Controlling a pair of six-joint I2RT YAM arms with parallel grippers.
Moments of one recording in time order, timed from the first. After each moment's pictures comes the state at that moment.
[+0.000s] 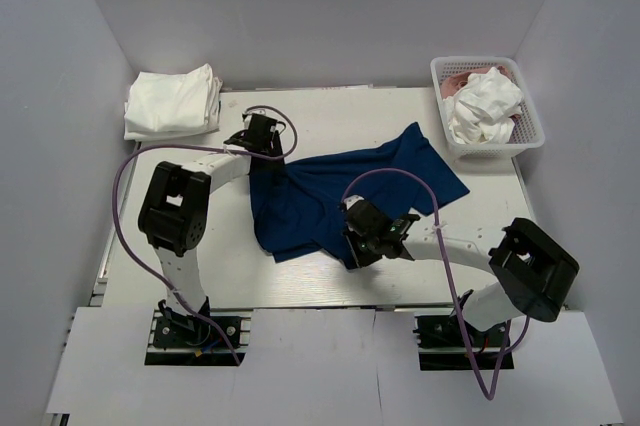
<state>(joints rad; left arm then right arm) -0.37 1.91 1.26 -0.26 -0.33 -0.43 0.97 1.45 0.71 -0.35 0.05 0.41</state>
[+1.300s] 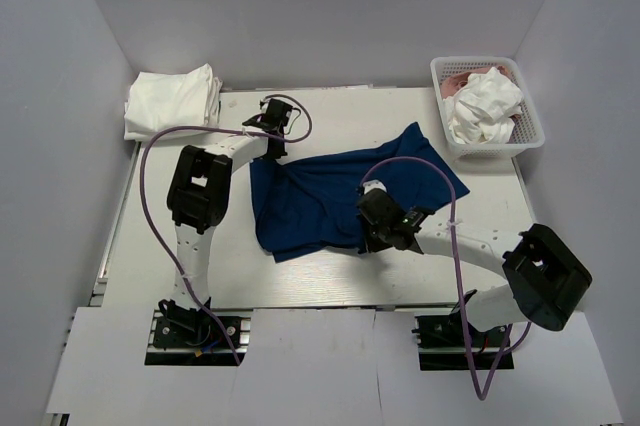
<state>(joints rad) -0.38 2.19 1.63 -0.42 -0.36 -0.35 0.86 1.39 0.71 -0.37 0.17 0.44</state>
